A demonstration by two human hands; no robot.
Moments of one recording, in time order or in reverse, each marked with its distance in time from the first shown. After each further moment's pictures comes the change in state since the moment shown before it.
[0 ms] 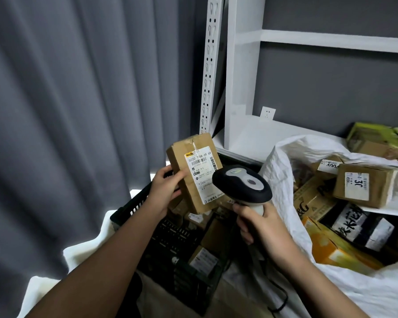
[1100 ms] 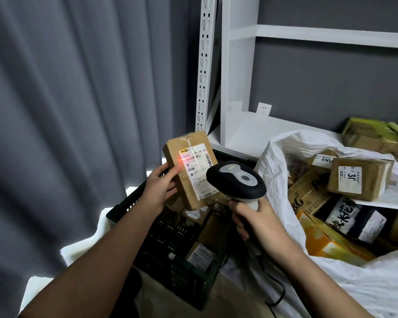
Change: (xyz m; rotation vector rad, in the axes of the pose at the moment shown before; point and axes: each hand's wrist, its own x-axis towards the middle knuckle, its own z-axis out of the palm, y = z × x) left_hand 0.010 -0.011 -0.005 -0.067 -0.033 -0.018; right_hand -0.002 -0.005 -0.001 -0.043 -0.008 0.030
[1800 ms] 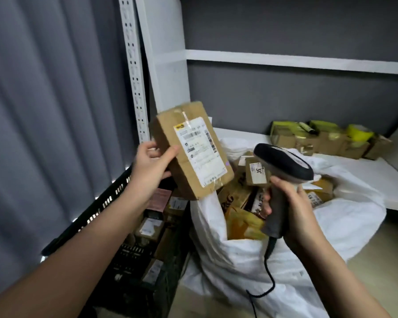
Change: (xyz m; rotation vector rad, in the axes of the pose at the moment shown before) left_hand -0.086 0.060 0.146 0.192 -0.179 0.333; right_hand -0.074 -0.057 -0.144 0.388 0.474 -0.167
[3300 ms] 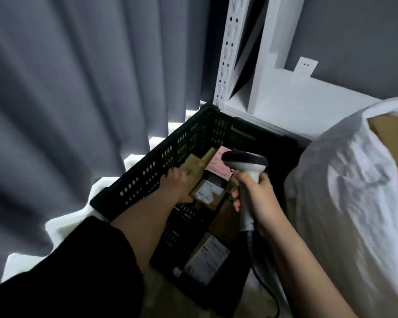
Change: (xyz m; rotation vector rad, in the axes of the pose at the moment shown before) left_hand 0.139 -0.307 -0.169 1.586 -0.495 -0.465; right_hand 0.101 0.259 0.179 -0.371 -0.183 0.477
